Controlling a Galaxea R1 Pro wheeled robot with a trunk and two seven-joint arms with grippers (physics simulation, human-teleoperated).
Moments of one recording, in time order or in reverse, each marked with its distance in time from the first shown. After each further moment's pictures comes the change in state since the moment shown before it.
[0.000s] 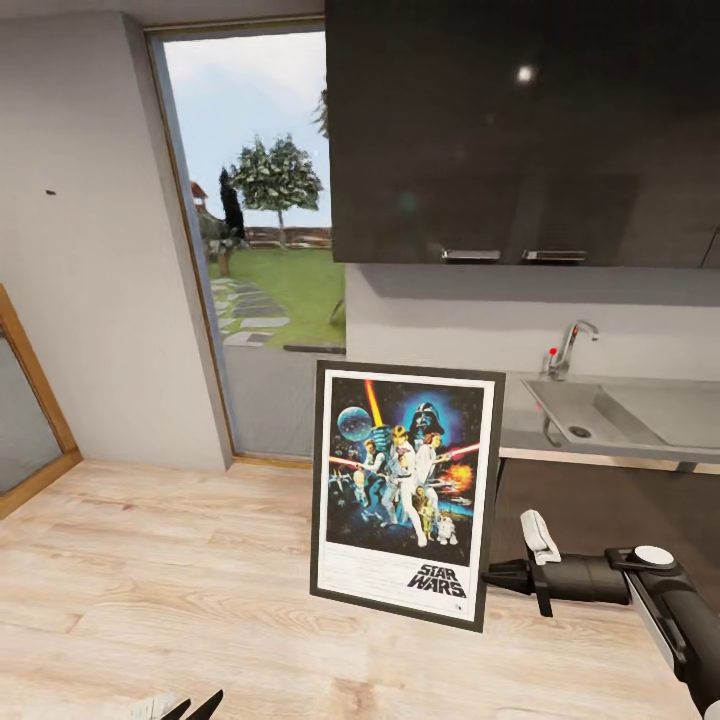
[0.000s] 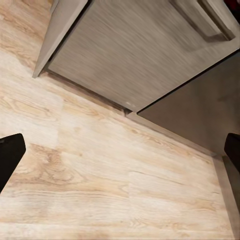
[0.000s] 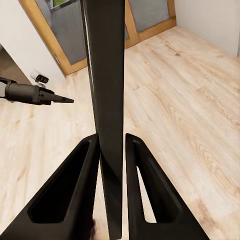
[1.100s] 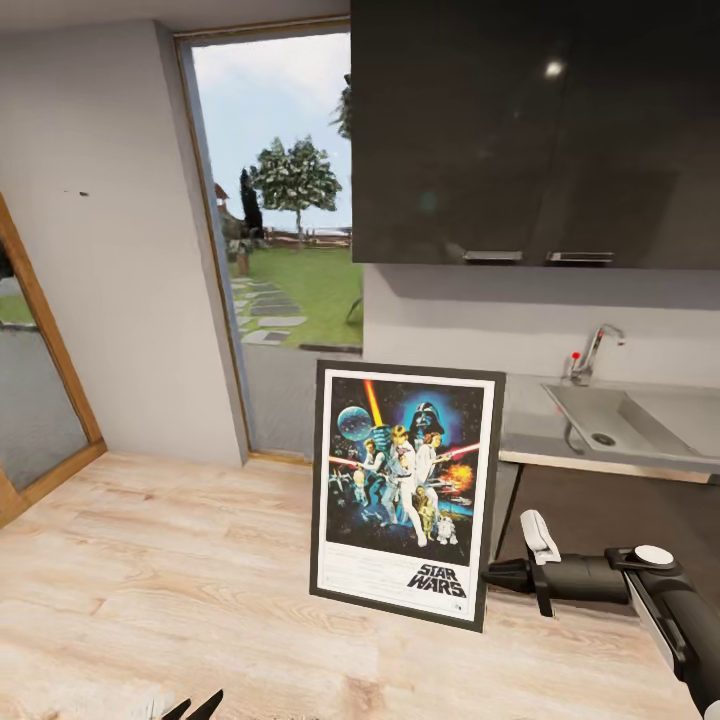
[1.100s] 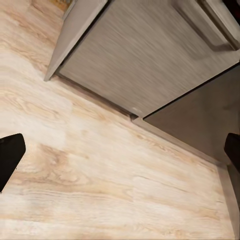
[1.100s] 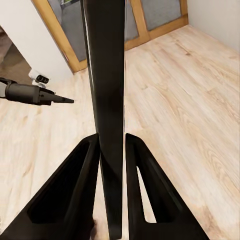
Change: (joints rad) left arm 0.000 0.000 0.000 0.000 0.000 0.000 0.000; right arm -0.001 0.000 0.000 0.000 -0.001 0.000 0.000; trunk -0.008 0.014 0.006
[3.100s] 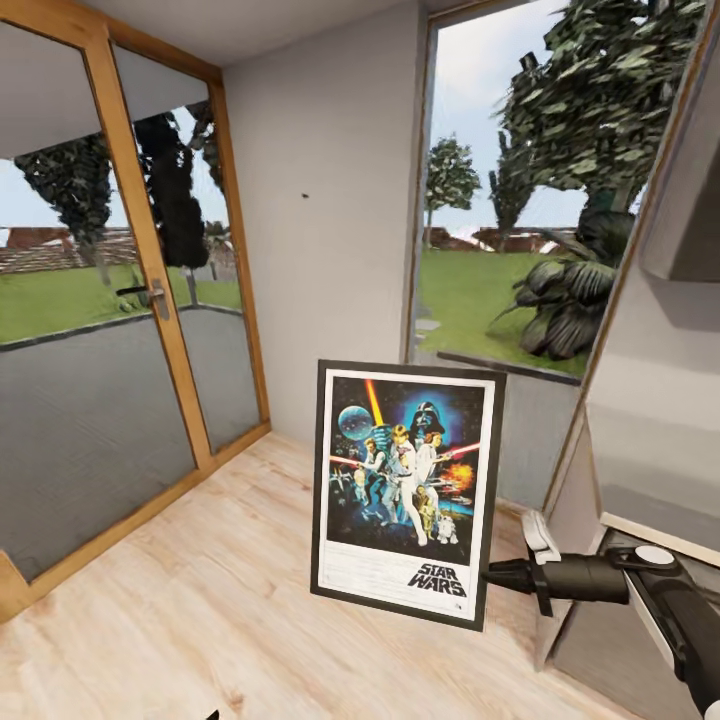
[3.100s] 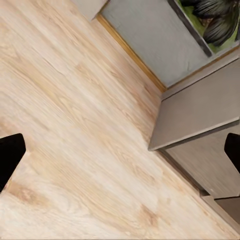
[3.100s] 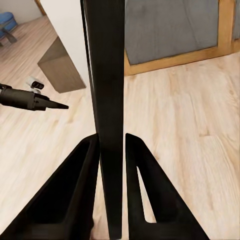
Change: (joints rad) left arm 0.036 0.001 0.000 -0.001 0.002 0.002 0.000; right arm 0.000 0.000 -0.003 0.000 0.001 0.002 -0.002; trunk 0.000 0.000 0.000
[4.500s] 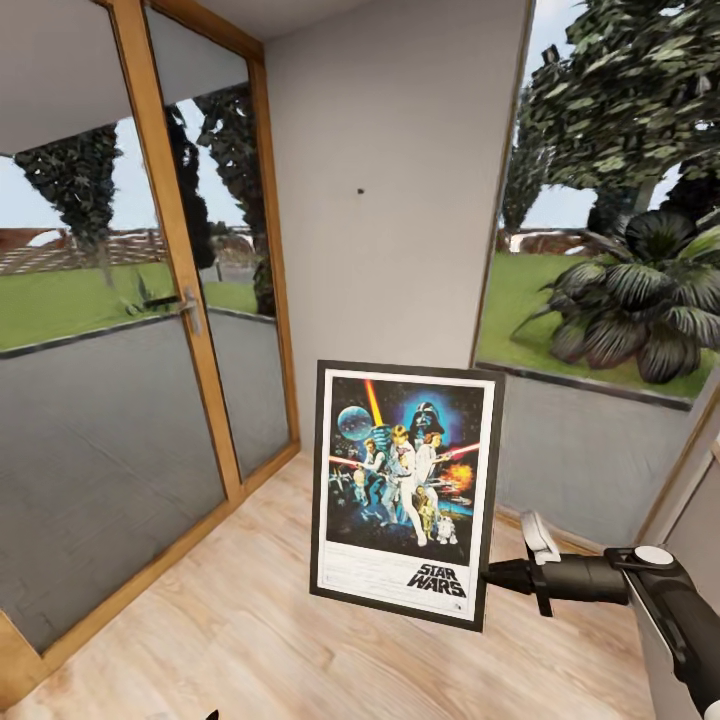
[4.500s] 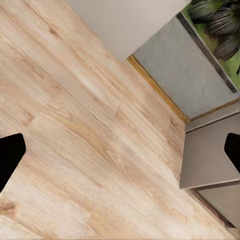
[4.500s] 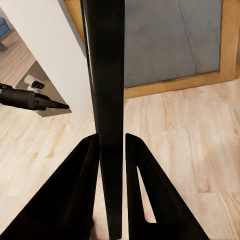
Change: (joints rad) left arm 0.000 0.001 0.001 -0.001 0.001 -0.001 -0.002; right arm 0.001 0.002 0.001 0.000 0.000 -0.002 0.001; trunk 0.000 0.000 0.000
